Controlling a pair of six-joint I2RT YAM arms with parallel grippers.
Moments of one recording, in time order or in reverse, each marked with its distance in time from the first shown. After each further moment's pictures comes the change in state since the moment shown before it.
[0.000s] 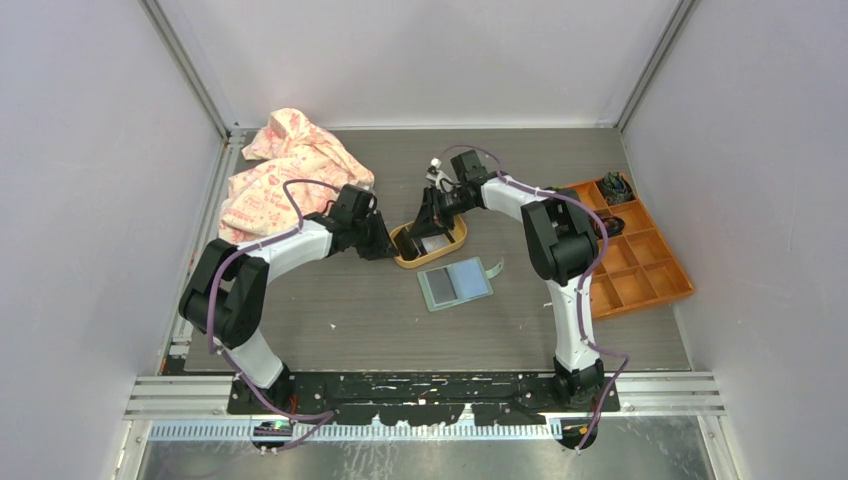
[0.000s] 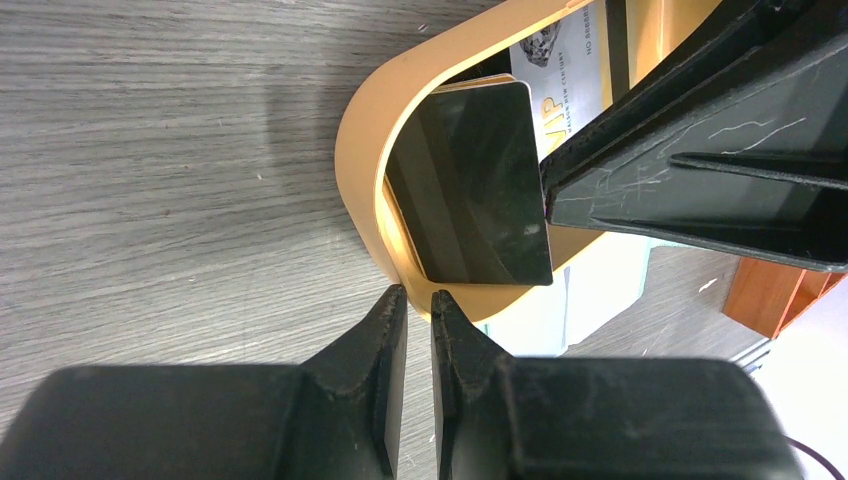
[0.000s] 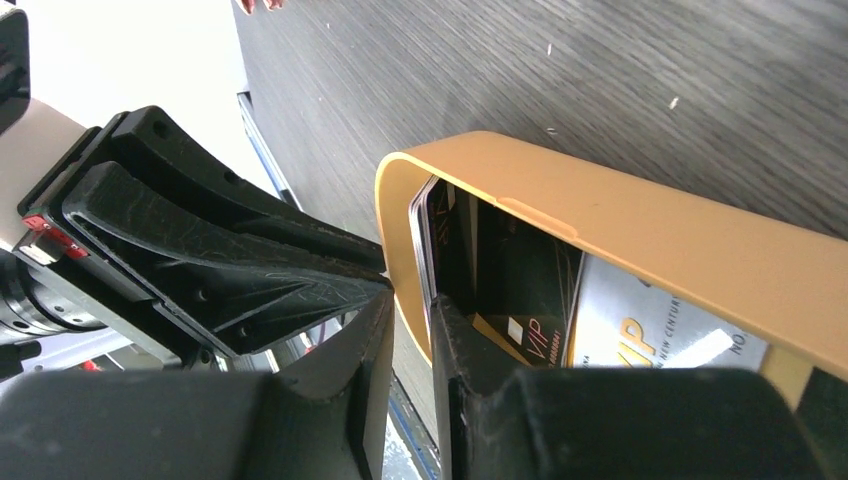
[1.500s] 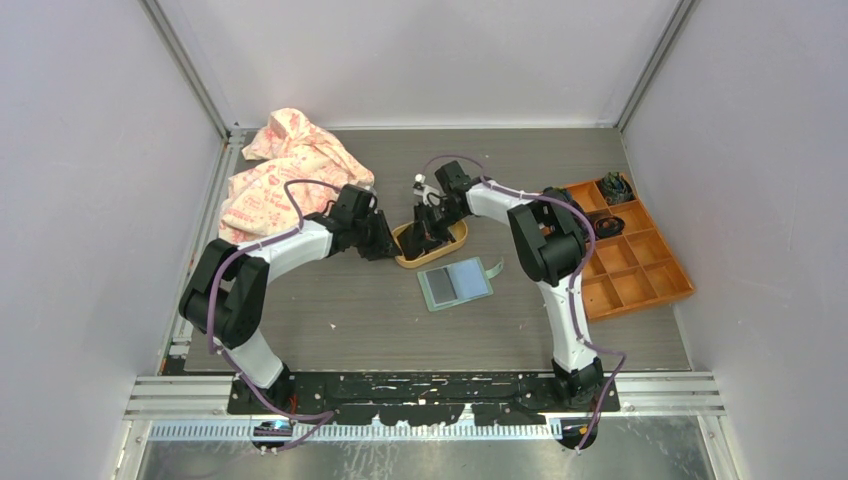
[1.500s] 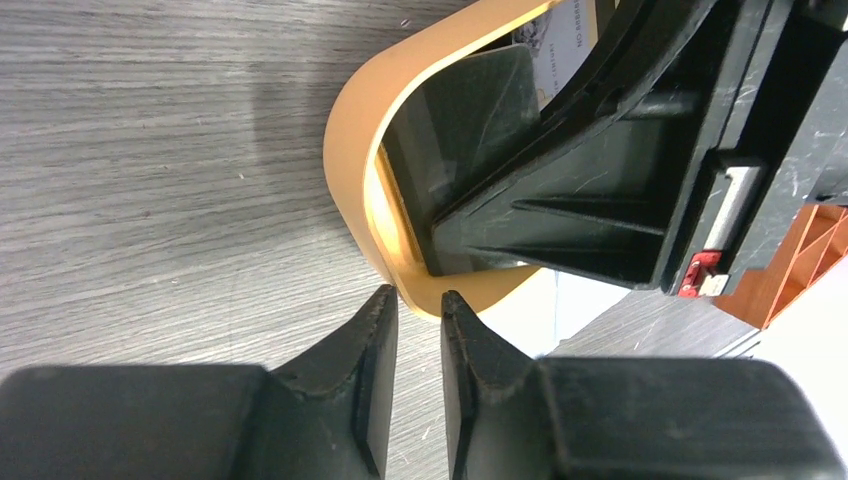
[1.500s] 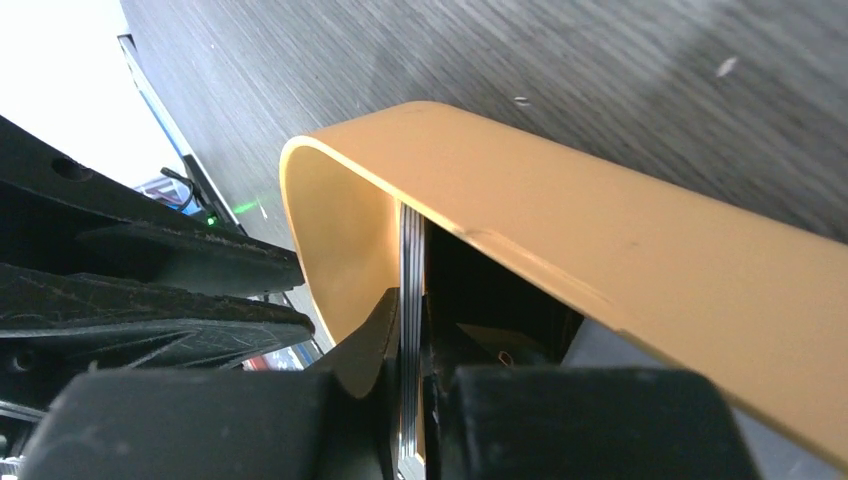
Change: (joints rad) left arm -0.001 0.001 0.000 0.008 0.019 0.000; right arm 0.072 0.045 0.028 -0.119 0.104 -0.158
